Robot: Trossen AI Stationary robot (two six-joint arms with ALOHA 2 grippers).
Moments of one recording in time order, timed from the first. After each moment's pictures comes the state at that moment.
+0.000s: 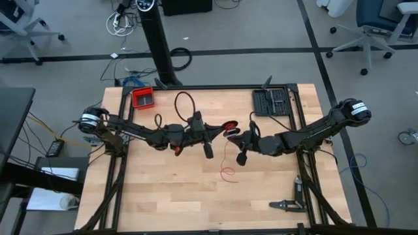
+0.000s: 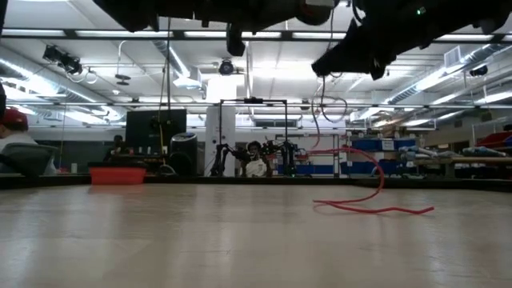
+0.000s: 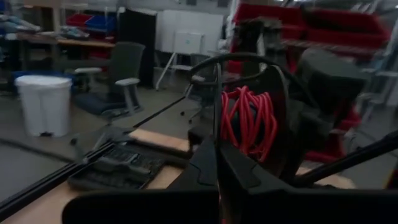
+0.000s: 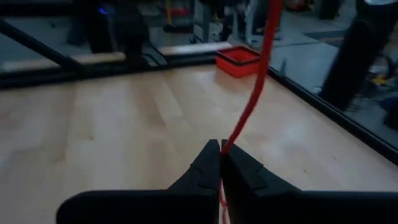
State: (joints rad) left arm -0.11 1.63 0.91 0.84 -0.39 -0.11; right arm 0.31 1.29 0.59 0.38 0.67 0.18
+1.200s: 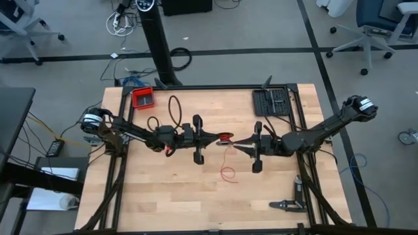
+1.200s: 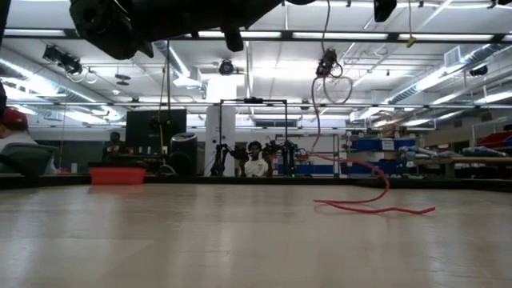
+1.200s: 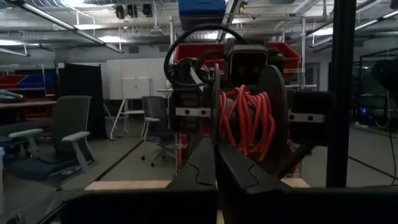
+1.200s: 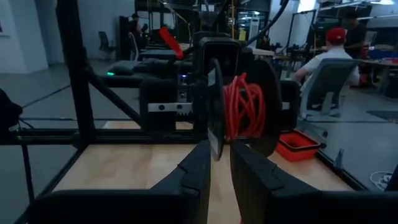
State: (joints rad) left arm -0.10 1.66 0.75 1.22 -0.13 0.06; right arm 0.43 1.10 0.59 0.55 0.54 -0.06
